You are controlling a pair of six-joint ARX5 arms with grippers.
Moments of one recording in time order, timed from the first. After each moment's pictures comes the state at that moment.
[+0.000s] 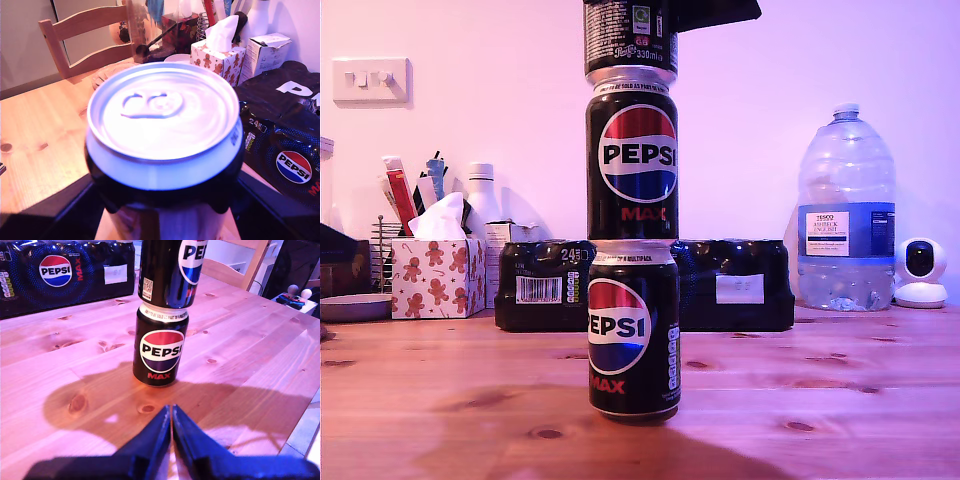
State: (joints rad) left arm -0.65 0.10 0.02 -0.20 0.23 -0.15; right arm 0.75 1.25 1.05 -0.14 -0.15 -0.11
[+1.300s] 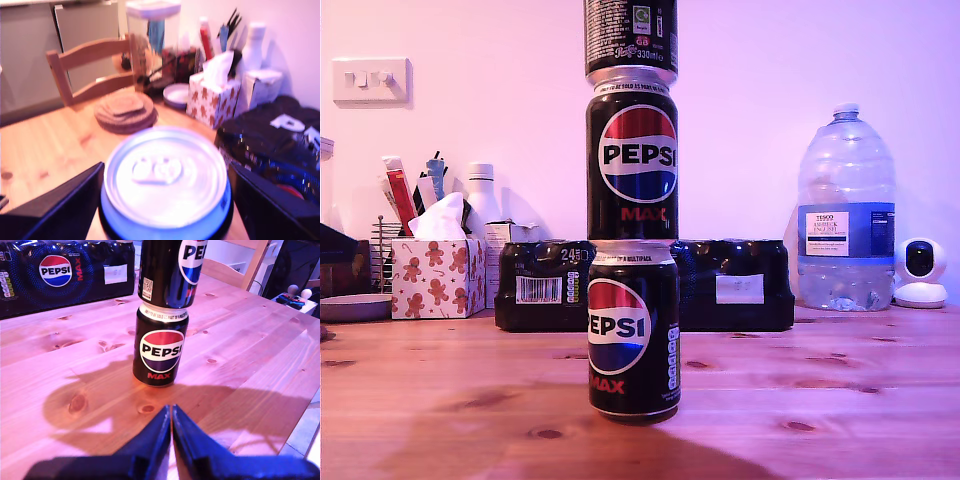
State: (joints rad) left arm -0.65 0.10 0.02 -0.20 0.23 -0.15; right arm 0.75 1.25 1.09 -0.08 -0.15 -0.11
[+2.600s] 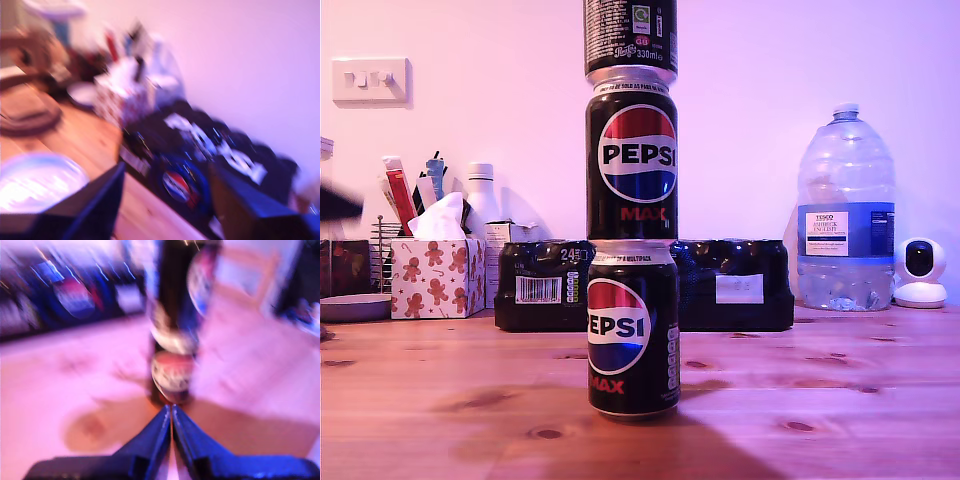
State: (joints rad) left arm -0.65 0.10 0.02 -0.08 0.12 -0.15; right arm 0.71 1.19 1.24 -0.32 0.18 -0.21
